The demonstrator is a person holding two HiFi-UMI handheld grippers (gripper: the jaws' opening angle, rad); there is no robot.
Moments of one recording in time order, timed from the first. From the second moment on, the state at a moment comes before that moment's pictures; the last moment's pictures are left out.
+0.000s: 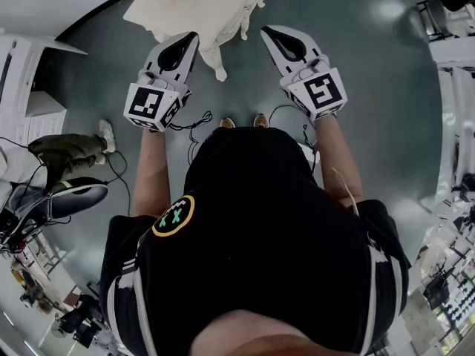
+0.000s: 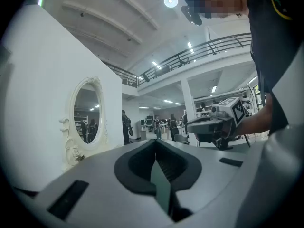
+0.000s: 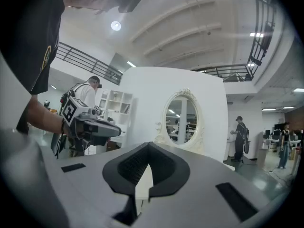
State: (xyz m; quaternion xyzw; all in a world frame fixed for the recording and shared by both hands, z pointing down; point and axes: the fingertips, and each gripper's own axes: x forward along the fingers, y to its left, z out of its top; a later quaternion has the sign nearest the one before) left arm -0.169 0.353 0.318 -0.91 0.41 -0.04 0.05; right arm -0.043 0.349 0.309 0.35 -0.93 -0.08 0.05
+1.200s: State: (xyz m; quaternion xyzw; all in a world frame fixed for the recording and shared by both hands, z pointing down) left arm -0.170 0.333 0.323 -0.91 0.41 -0.04 0.04; right arm -0.043 0.327 0.314 0.35 -0.93 -0.06 0.04
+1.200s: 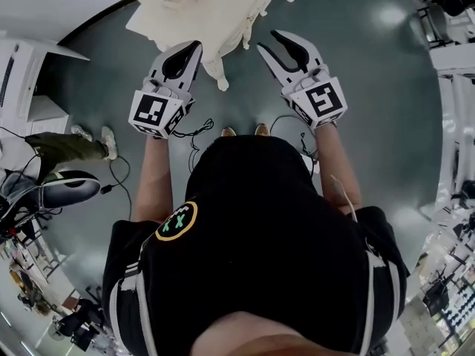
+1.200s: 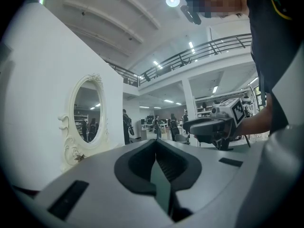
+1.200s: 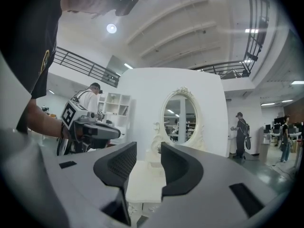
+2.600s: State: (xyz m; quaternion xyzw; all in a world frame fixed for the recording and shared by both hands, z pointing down) left arm -0.134 0.324 0.326 -0.90 0.43 -0.05 0.04; right arm -0.005 0.311 0.330 0.33 -0.94 -0.03 0.05
